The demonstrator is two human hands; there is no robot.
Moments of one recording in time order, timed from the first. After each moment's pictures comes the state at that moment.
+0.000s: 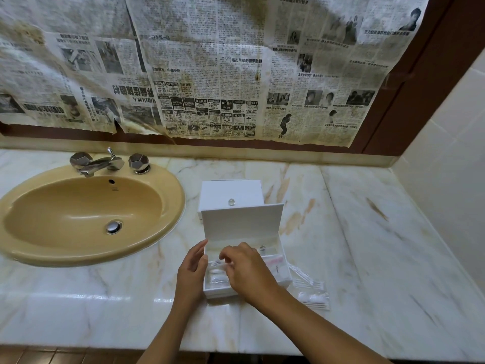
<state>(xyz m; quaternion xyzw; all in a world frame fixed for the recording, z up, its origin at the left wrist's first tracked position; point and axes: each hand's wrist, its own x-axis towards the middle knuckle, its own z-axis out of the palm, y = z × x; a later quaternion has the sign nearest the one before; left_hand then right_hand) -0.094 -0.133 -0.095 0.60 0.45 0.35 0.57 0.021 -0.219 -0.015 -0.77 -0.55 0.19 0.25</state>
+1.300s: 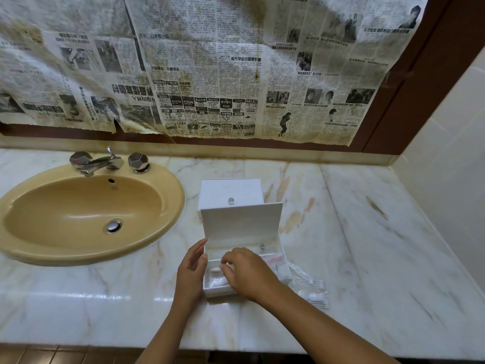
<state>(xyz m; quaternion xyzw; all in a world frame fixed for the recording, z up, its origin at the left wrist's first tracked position) -0.094 -0.132 -0.096 0.60 0.43 0.36 0.57 0.029 -0.218 -0.026 -0.75 -0.60 0.17 0.21</state>
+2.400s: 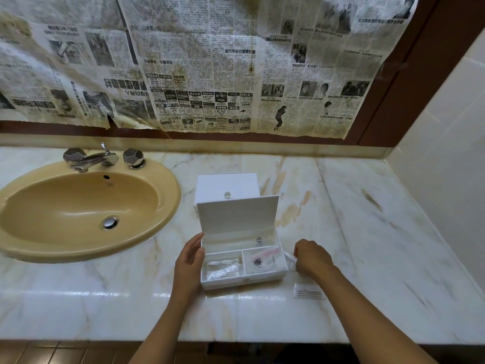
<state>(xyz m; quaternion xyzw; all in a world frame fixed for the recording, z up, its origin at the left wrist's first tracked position) -0.095 -0.136 -0.090 0.59 0.44 0.35 0.58 0.144 -0.272 -0.053 -0.91 -0.35 0.23 -0.03</state>
